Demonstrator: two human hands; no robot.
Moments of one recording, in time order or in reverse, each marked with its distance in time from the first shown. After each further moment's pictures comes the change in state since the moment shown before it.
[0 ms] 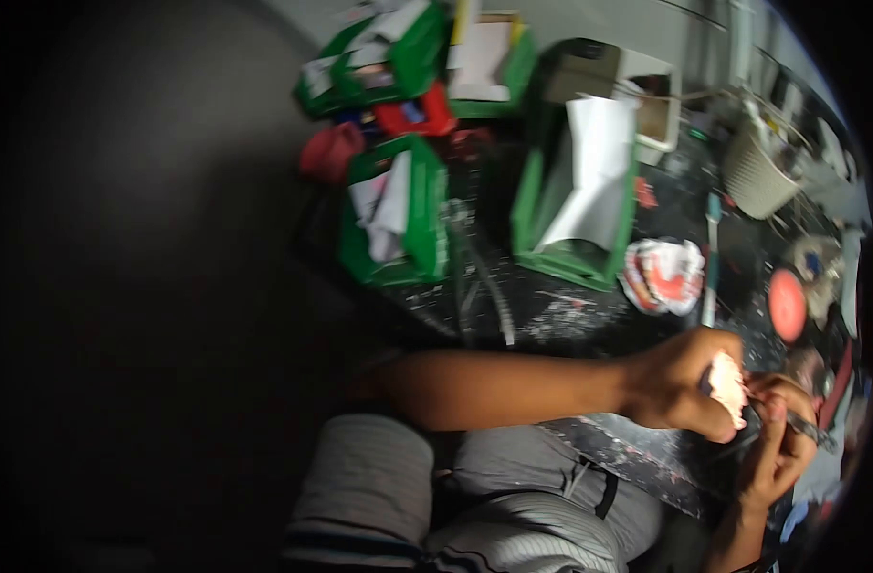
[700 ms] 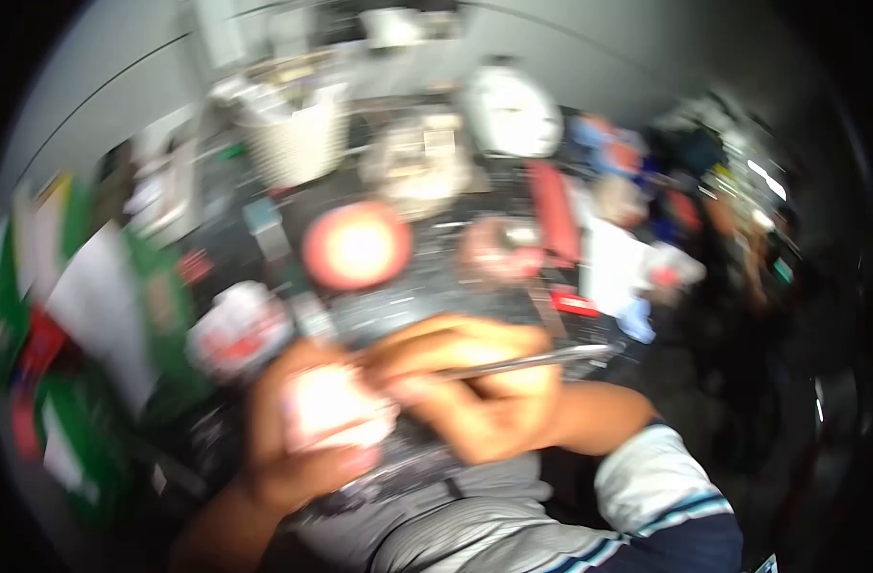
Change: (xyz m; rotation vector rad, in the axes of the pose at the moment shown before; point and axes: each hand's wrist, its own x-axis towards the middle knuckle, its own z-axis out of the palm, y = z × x) left_hand -0.008 0.005 -0.009 -0.222 0.019 -0.122; right_hand 0.012 -0.007 0.012 -0.040 0.007 -0.200
